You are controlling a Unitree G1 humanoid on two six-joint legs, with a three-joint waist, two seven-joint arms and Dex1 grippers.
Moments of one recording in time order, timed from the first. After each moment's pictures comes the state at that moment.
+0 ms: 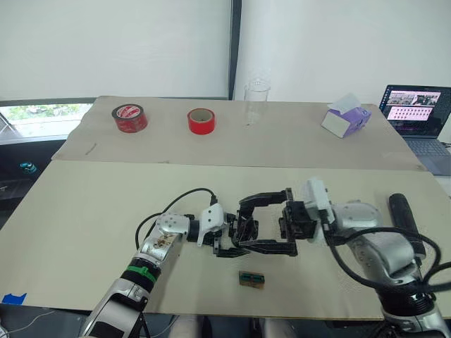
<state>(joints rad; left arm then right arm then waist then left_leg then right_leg) -0.47 0.31 -0.30 0.42 -0.13 -0.10 -1.20 -0.33 -0.62 0.04 -0.46 0.66 0.42 1.13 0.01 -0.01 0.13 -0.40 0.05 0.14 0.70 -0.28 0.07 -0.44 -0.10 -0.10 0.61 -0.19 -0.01</state>
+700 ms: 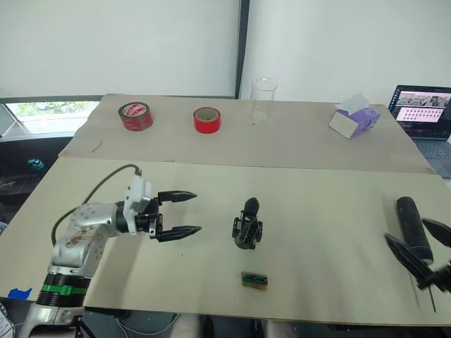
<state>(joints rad) -0.34 0.67 0.05 -0.09 -0.62 0.29 -1.31 0.58 -0.42 -0.94 -0.51 0.63 0.22 0.86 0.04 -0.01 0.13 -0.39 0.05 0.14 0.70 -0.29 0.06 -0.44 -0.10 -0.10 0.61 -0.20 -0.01</state>
